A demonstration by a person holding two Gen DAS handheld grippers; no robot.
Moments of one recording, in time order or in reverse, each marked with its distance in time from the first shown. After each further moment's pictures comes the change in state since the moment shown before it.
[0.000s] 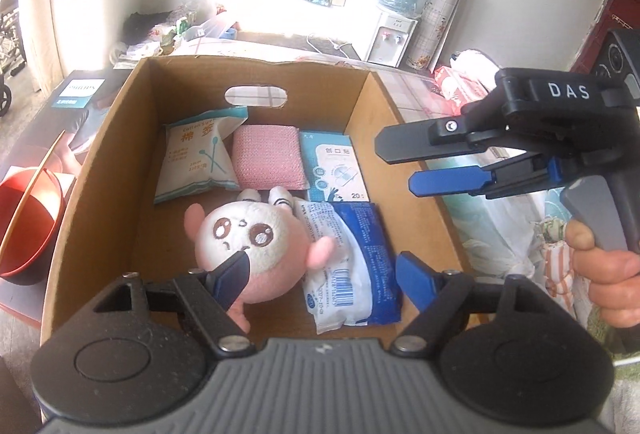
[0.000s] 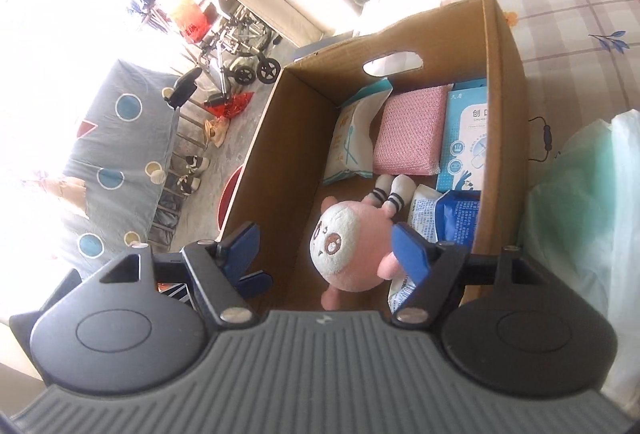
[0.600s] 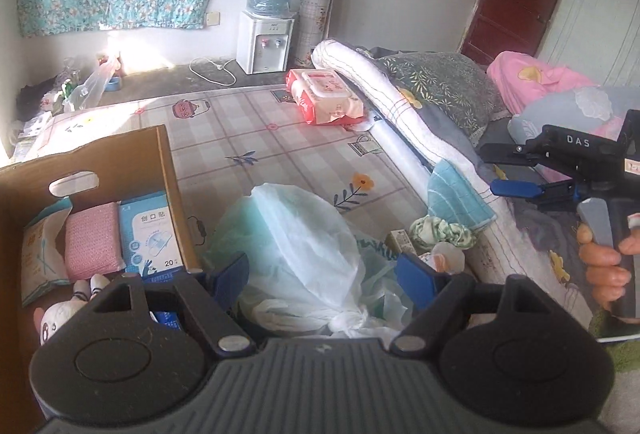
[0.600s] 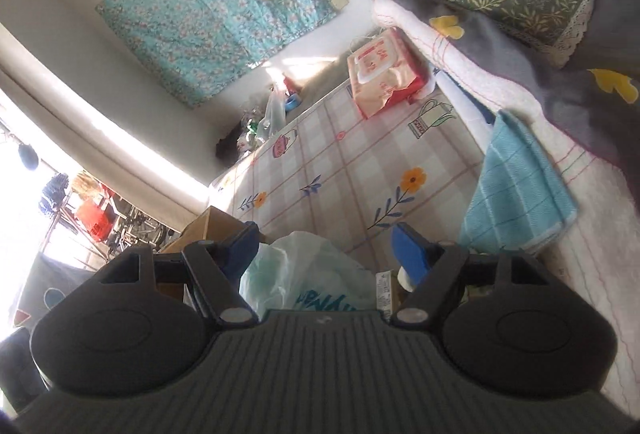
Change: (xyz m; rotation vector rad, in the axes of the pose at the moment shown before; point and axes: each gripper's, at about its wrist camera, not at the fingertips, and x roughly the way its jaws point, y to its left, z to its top) left arm 0.029 -0.167 0.031 0.277 0.002 -0.189; right arm -0.259 -0.185 -0.080 0.301 -0.557 -0.311
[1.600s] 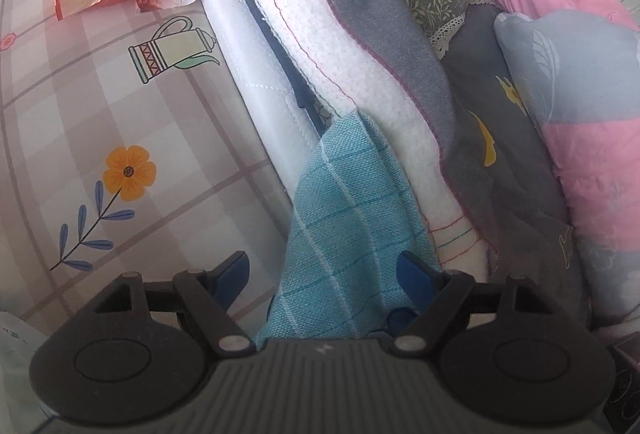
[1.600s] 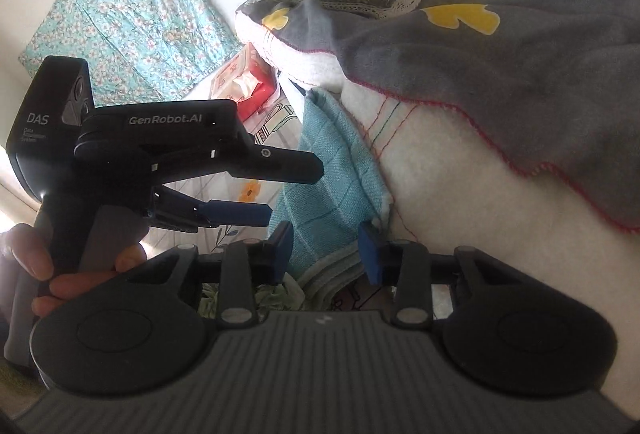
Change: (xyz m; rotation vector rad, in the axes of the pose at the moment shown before) left arm 0.316 -0.131 0.086 -0.056 0.533 -0.263; right arm 0.076 -0.119 -0.023 0.087 -0.068 -0.181
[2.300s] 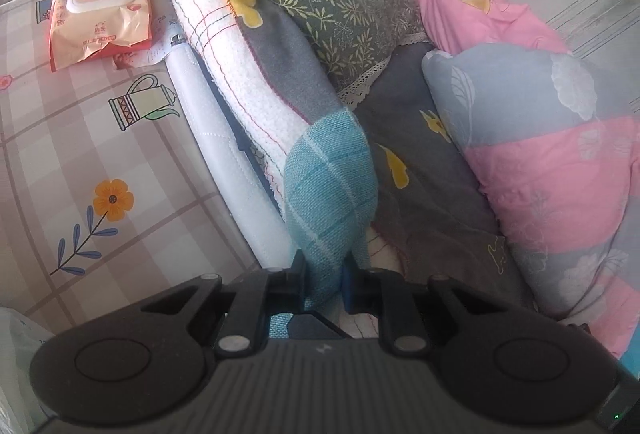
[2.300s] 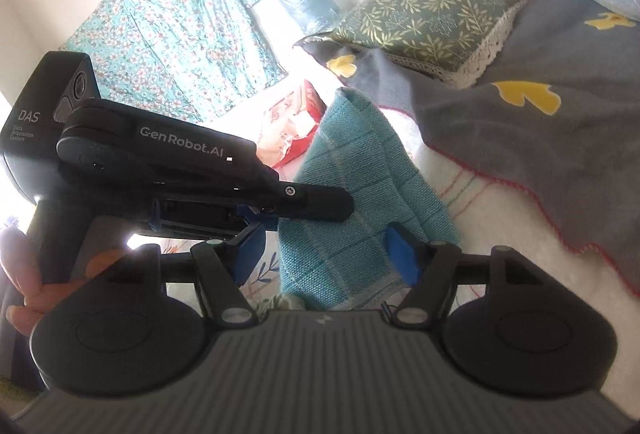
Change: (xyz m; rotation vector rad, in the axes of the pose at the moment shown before) left arm -0.076 -0.022 -0.018 0.064 -0.154 -0.138; right arm -0.019 0.046 0.017 -0.163 -0.143 0.089
